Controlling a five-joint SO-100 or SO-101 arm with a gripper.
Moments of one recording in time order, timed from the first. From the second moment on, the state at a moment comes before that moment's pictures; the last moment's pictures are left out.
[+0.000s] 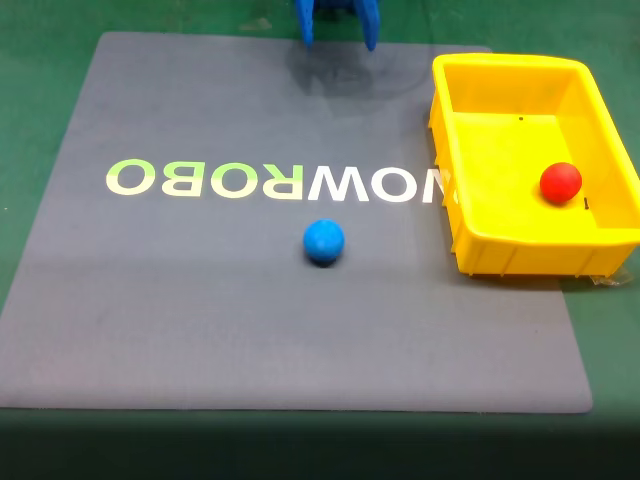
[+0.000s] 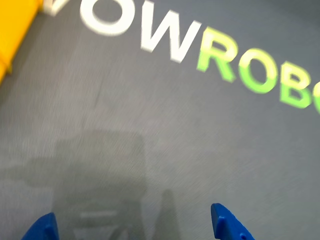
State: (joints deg) arm 7.3 177.4 160.8 59.9 -110.5
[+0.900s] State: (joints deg) arm 9.6 83.9 90.6 47.3 -104.2
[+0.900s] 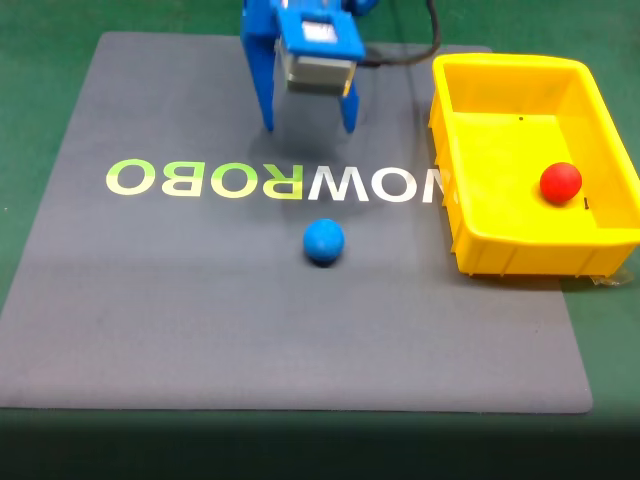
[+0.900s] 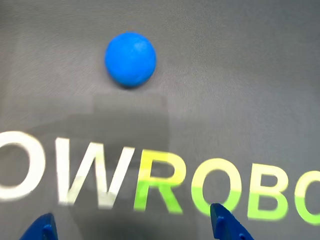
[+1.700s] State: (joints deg) arm 7.8 51.0 58.0 46.4 -100.9
